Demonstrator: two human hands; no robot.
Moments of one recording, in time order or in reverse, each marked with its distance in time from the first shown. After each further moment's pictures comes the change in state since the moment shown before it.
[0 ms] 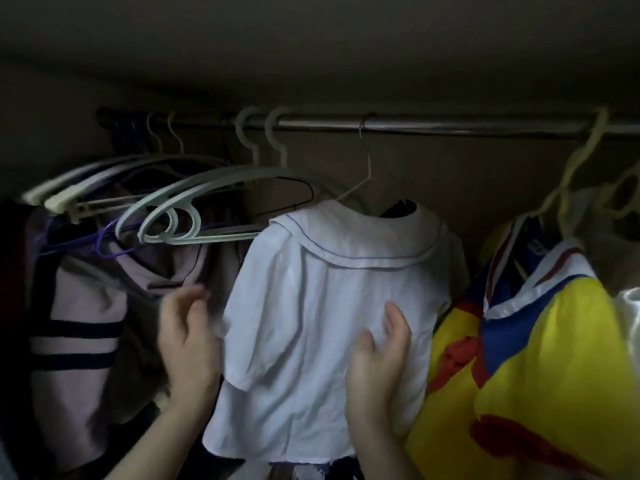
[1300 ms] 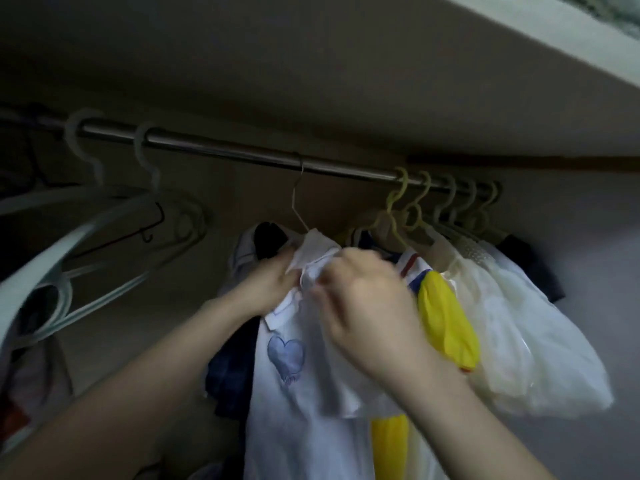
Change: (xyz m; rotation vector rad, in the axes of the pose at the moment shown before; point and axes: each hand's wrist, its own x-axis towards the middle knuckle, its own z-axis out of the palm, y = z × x) left_hand 0.014 0.070 0.162 -0.090 -1.350 0.443; right_hand -0.023 -0.168 -0.009 -1.515 -0.052 -0.918
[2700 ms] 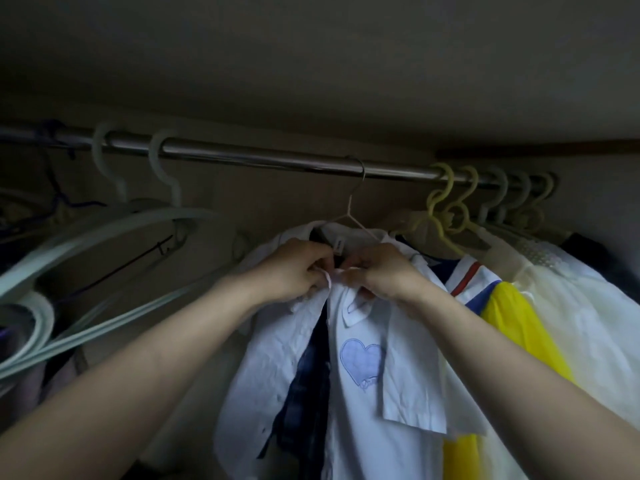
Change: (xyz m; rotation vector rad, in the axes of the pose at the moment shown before) left_hand 0.028 -0.011 -0.045 0.068 -0.253 0.011; right_hand 0.068 0.053 0.082 0.779 -0.421 0.560
